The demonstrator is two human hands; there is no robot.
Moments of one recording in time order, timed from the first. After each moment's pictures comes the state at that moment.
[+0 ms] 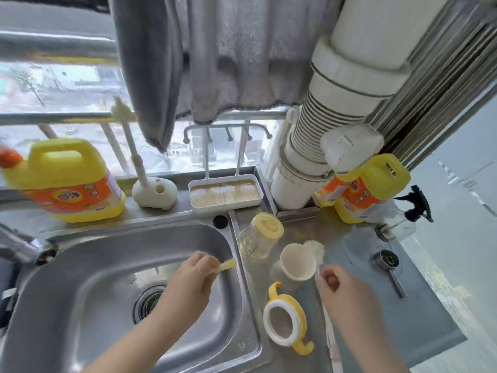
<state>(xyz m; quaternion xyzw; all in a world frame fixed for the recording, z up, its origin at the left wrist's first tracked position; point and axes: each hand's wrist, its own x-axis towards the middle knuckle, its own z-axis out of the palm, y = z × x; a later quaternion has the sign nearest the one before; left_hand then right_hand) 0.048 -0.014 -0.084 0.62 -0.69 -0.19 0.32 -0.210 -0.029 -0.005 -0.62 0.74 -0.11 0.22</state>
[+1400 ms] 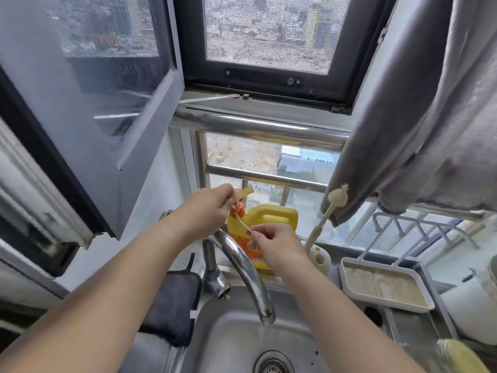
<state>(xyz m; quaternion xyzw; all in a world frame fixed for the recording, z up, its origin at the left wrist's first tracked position) 0.371 -0.043 0.093 0.79 -0.56 -0.13 0.21 0.223 -0.101 0.052 -0.70 0.48 -0.14 0.51</state>
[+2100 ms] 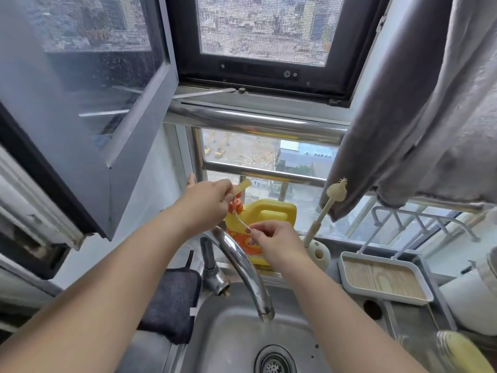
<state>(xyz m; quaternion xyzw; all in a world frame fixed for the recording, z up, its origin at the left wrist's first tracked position) 0.374 -0.053 0.091 0.81 -0.56 -0.10 0.15 0.221 -0.103 0.046 -0.70 0.47 -0.14 0.52</state>
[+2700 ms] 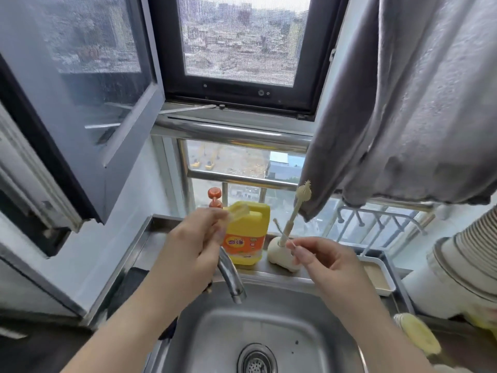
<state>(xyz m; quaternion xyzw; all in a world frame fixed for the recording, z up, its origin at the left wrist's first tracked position) 0.281 0.037 0.103 0.69 -0.54 -0.06 0.48 0.087 -0.059 0.104 -0.67 0.38 -0.33 0.55</state>
